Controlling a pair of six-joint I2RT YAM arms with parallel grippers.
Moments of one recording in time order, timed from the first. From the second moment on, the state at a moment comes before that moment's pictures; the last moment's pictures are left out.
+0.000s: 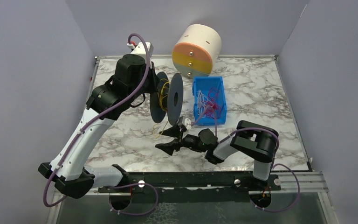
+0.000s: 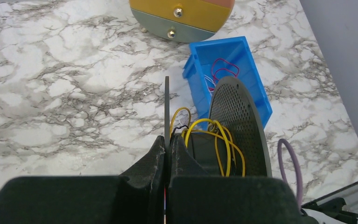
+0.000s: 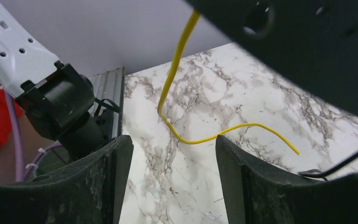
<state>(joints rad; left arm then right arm) -0.63 1.24 1.67 -0.86 -0.23 -0.37 1.11 1.85 0.54 1.49 -0.23 0.24</state>
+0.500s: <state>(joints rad) -0.62 1.23 1.67 -0.87 -0.14 -0.38 1.10 1.93 0.61 1.50 -0.34 0.19</state>
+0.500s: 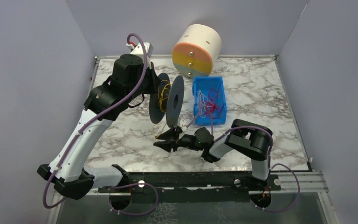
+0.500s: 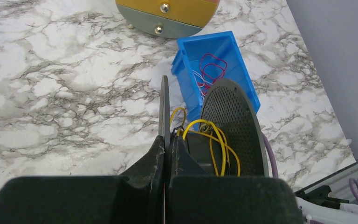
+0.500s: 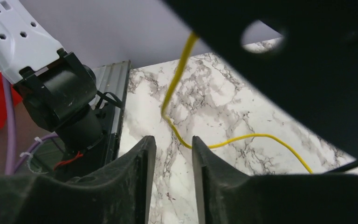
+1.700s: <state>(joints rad) -0.62 1.13 1.67 -0.81 0.00 -0.61 1.10 1.57 0.33 1.50 -0.30 -0.05</state>
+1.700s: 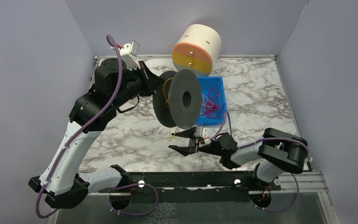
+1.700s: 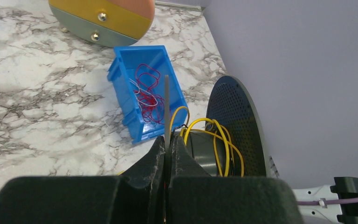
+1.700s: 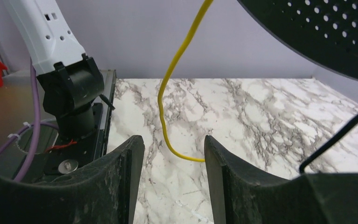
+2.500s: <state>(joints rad) -0.62 1.11 1.67 -0.72 0.09 -0.69 1.13 1.56 0.42 1.50 -0.39 -0.07</state>
